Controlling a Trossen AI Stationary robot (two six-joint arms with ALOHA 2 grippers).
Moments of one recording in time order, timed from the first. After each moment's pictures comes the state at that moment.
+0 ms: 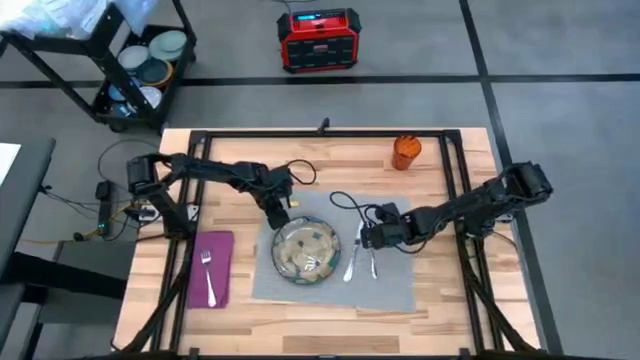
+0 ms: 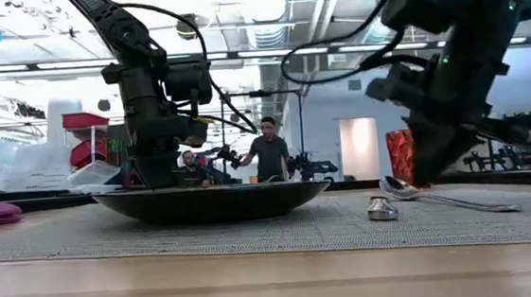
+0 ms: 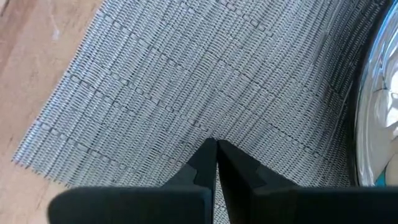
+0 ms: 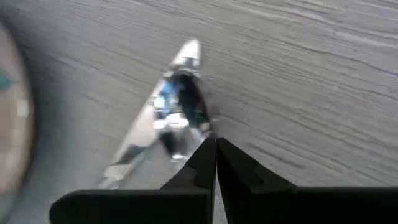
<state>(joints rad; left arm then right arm) 0.31 1.69 0.88 -0.56 0.12 -0.21 0.23 1.52 0.71 -0.34 0.34 1.44</state>
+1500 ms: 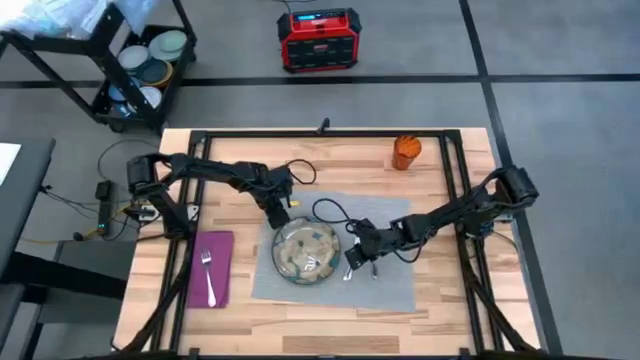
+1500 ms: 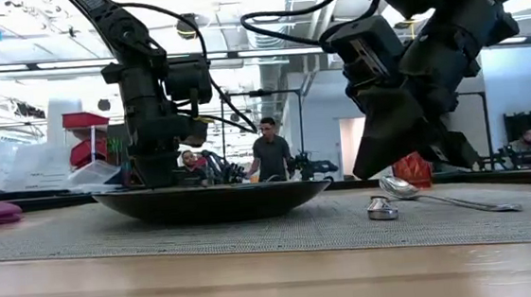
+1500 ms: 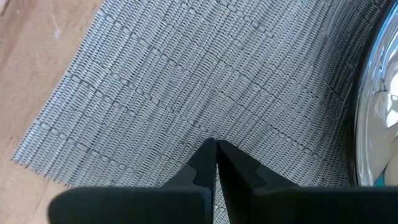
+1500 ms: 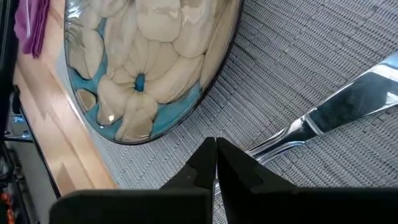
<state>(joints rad) 0.31 1.69 0.88 -0.55 0.12 -0.21 0.25 1.66 0.74 0.09 0.08 1.25</state>
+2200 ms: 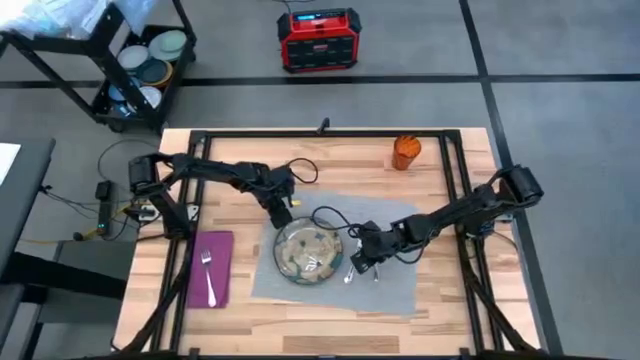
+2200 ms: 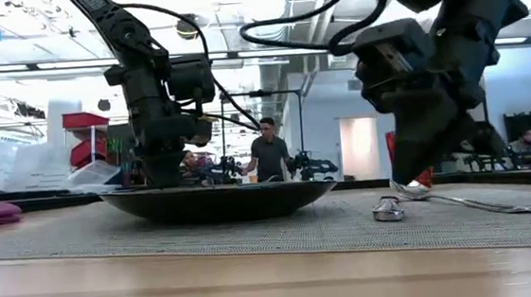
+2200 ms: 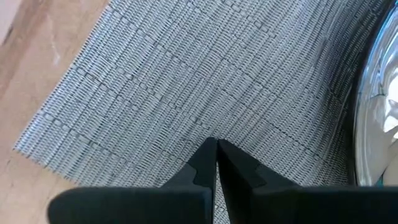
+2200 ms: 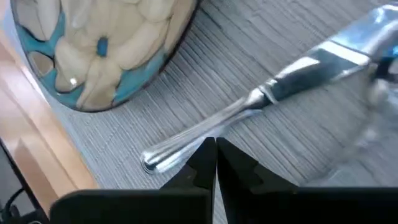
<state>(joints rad) 0.31 1.69 0.88 -0.53 0.12 -0.21 0.28 1.61 0.77 -0.14 0.05 1.24</state>
